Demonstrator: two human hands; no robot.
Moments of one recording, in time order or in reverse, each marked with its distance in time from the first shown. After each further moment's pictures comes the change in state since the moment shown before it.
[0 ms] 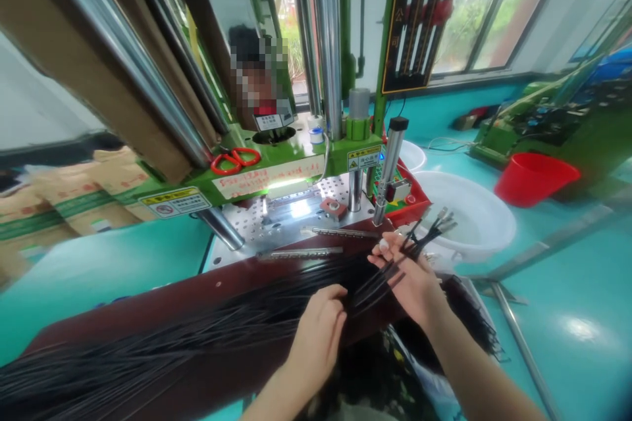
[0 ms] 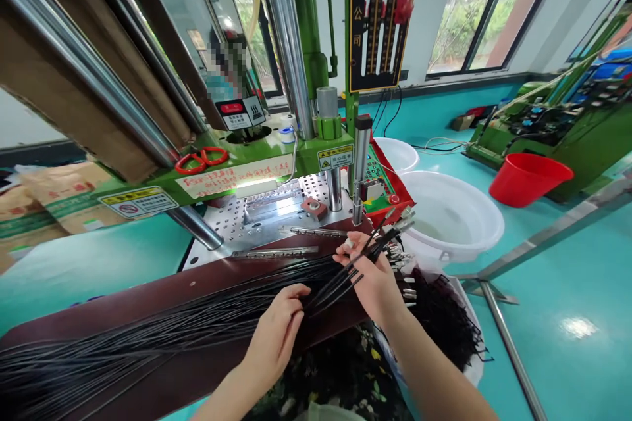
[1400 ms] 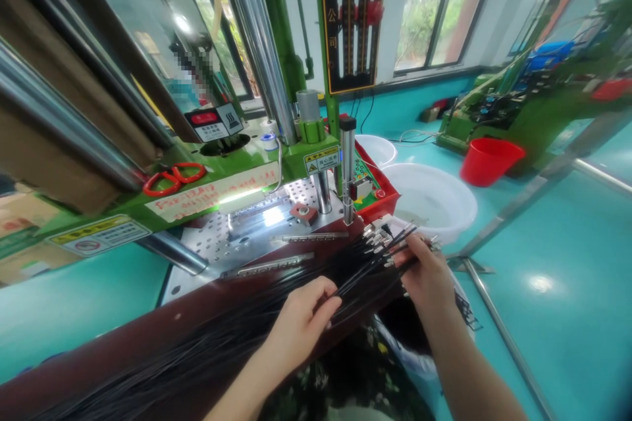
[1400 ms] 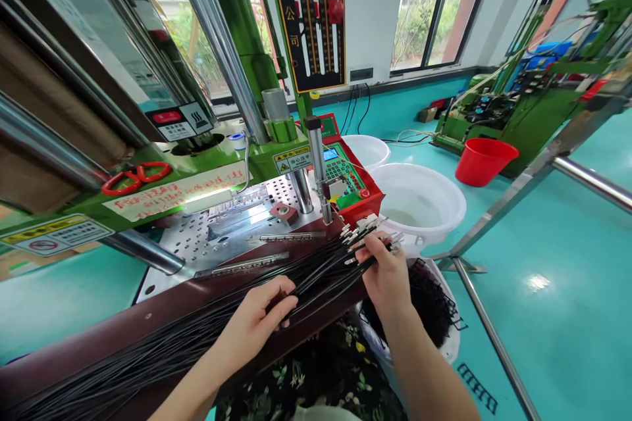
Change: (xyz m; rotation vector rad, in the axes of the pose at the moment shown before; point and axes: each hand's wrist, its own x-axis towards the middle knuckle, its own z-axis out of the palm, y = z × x) left_hand 0.057 0.027 -0.010 -0.297 -0.378 -0.325; right_hand -0.005 -0.041 -0.038 0.095 0.397 -0.312
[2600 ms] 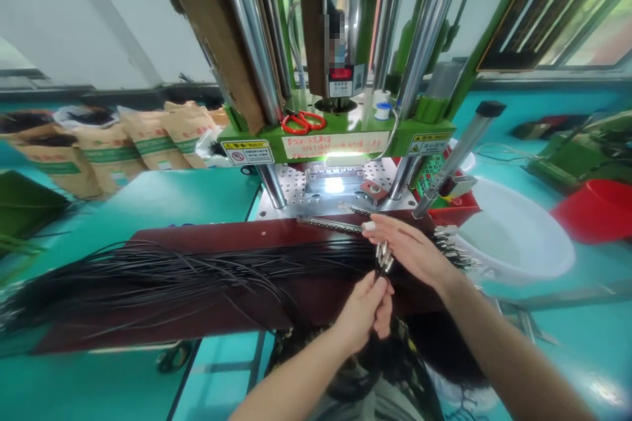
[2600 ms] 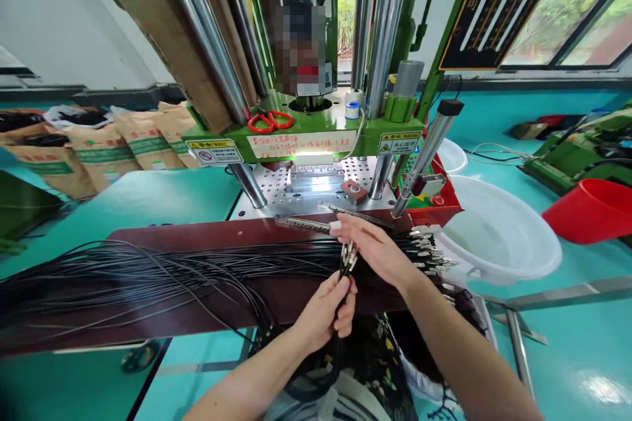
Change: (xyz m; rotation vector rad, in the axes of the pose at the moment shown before) left_hand -0.023 -0.045 0.057 -1.287 0.159 -0.171; right_hand -0.006 0.083 0.062 -0.589 -0.947 0.476
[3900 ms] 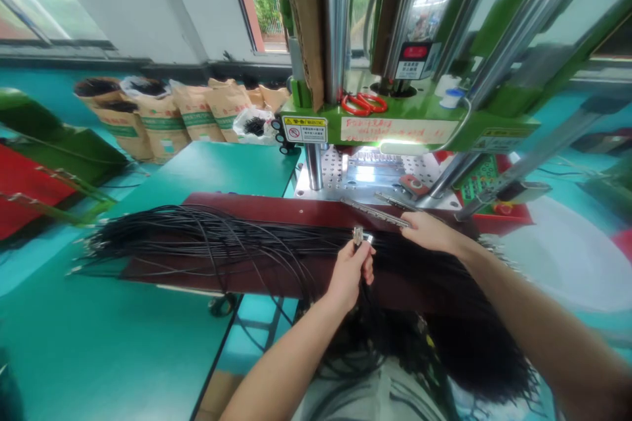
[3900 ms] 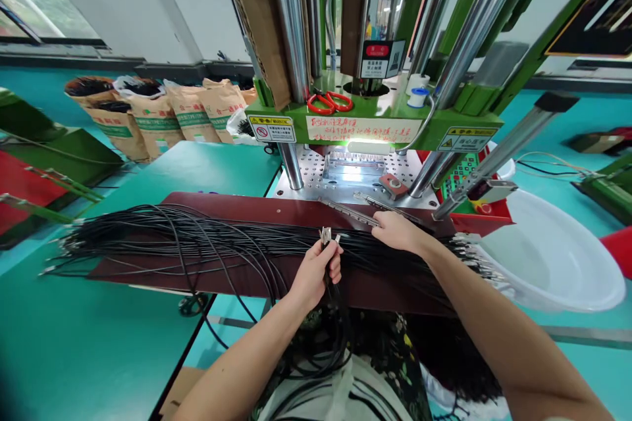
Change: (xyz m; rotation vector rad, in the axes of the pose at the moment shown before) left_hand -0.017 0.049 -0.059 -0.022 0.419 0.281; right_hand 0.064 0.002 0.006 -1.436 -0.226 0.202
